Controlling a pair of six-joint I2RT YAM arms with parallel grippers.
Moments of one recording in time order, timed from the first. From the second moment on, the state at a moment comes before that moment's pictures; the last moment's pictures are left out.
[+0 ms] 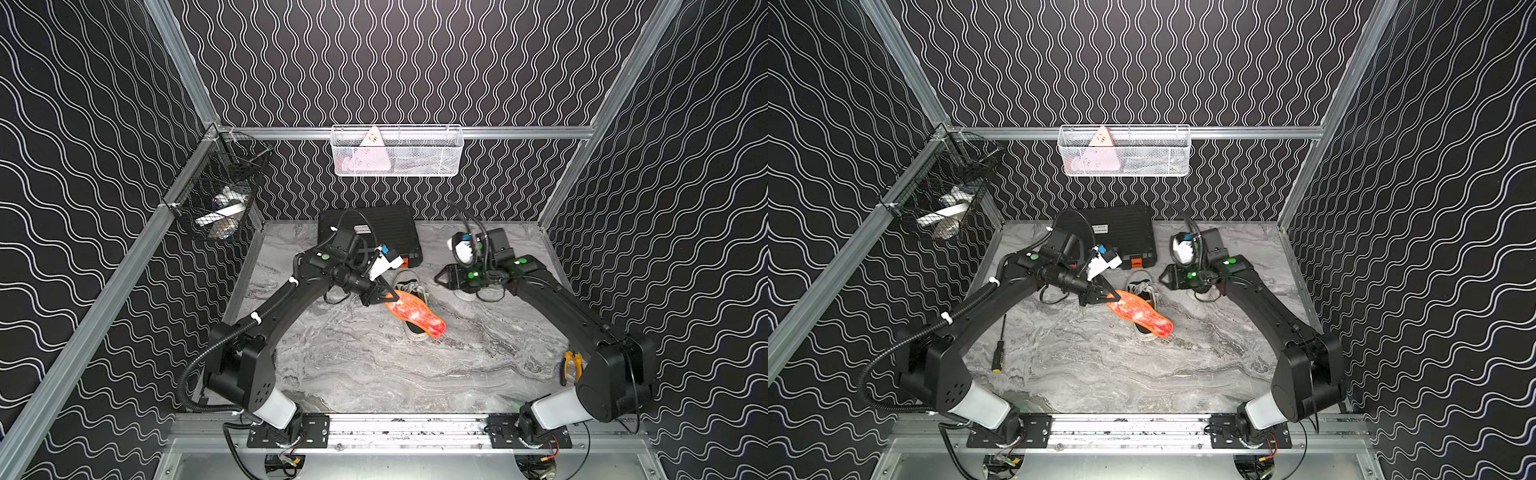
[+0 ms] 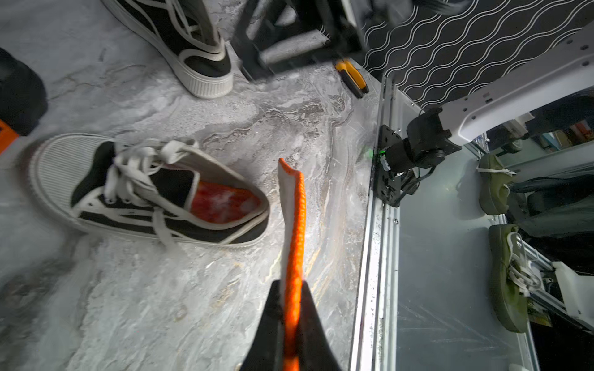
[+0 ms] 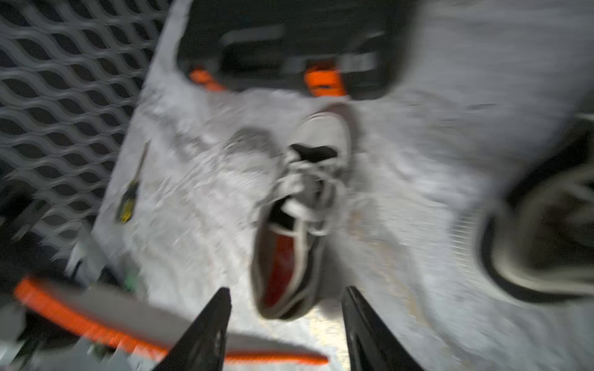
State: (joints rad) left arm -0.40 1.53 1.31 -0.82 0.84 0.33; right arm 0.31 1.50 1.25 -0.63 -0.29 0.25
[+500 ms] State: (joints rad) left arm -0.54 1.43 1.22 -0.72 0.82 0.16; right arm 0.05 1.81 1.41 -0.70 -0.04 0.42
